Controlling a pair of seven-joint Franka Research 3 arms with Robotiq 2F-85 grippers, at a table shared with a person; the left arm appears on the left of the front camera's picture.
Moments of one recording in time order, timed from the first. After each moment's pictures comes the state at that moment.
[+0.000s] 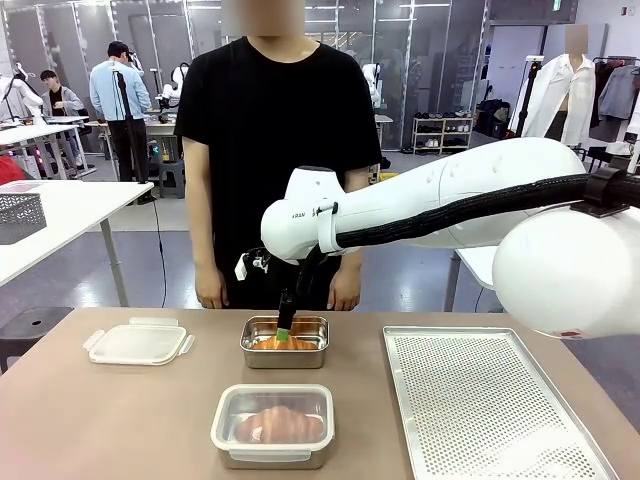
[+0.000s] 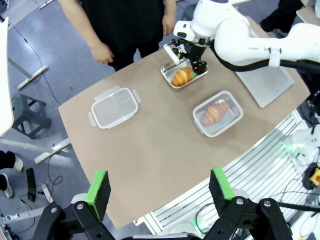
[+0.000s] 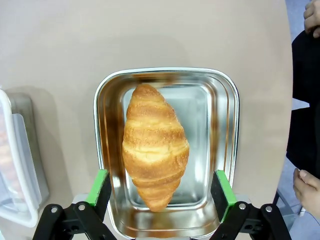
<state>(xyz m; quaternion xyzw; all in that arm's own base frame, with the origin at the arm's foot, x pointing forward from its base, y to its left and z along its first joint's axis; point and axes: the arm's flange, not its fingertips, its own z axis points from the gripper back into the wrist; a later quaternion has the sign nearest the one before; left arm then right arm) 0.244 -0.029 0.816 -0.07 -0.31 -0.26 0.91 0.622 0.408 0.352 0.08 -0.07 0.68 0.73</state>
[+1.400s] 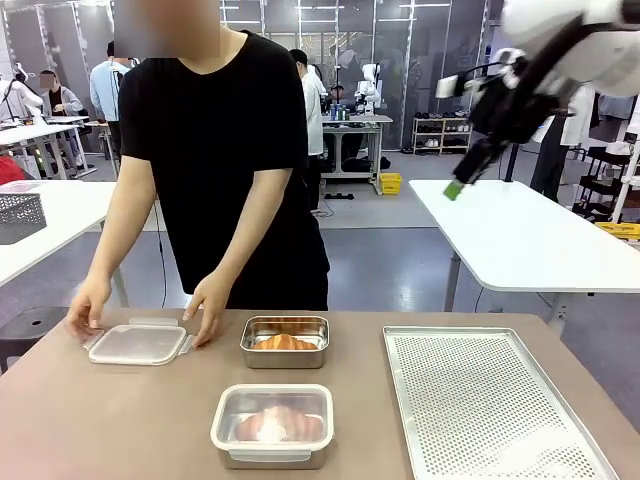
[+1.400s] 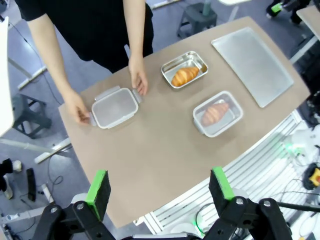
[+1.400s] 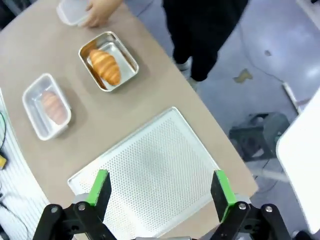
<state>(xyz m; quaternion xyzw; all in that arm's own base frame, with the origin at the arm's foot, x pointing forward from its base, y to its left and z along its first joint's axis) 0.244 -0.029 0.816 -0.07 -0.31 -0.26 0.91 0.515 0.064 0.646 0.10 -0.24 0.41 0.87</state>
